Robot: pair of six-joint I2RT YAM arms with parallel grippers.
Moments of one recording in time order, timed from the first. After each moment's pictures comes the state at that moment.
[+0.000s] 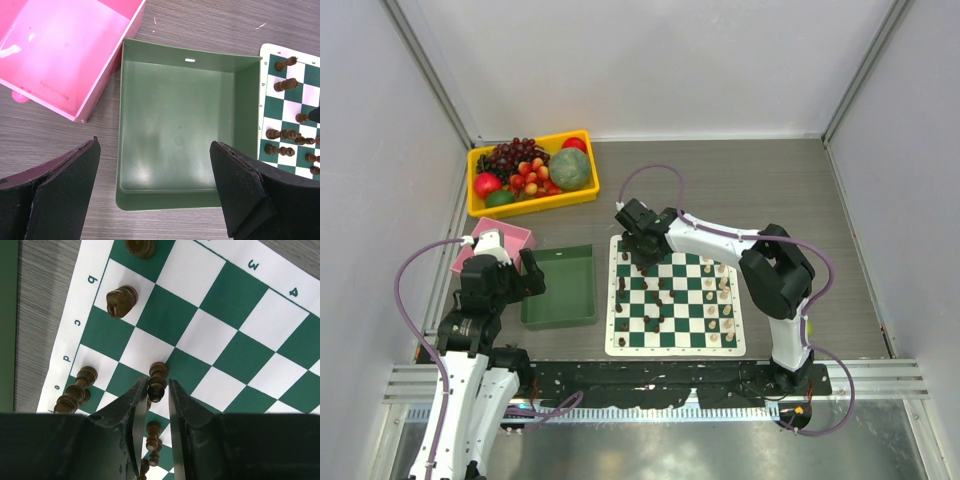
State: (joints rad) left arm -0.06 0.50 0.62 -0.74 -0.06 -0.29; right arm 0.86 1.96 1.46 -0.63 0.11 0.38
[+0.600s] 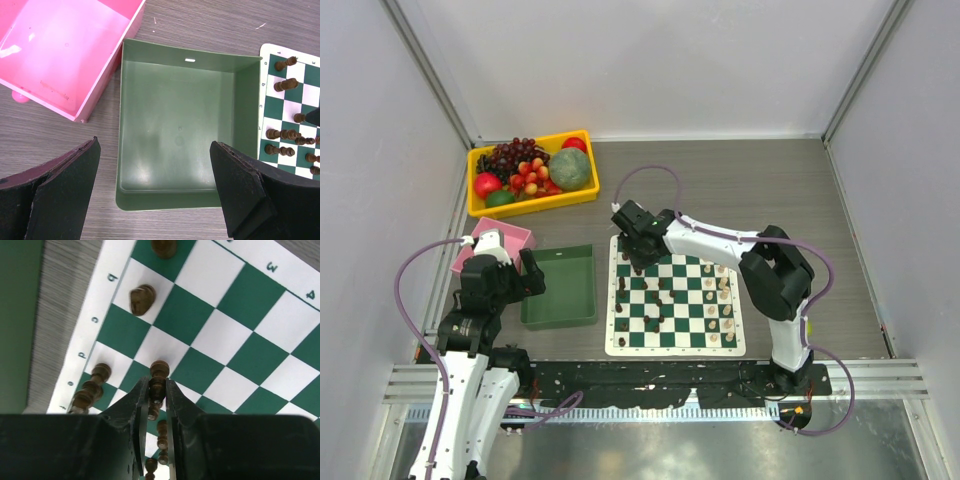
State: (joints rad) left arm -0.06 0.50 0.62 -0.74 -0.06 -0.29; right arm 0.87 1.96 1.45 -0.62 0.10 0.39
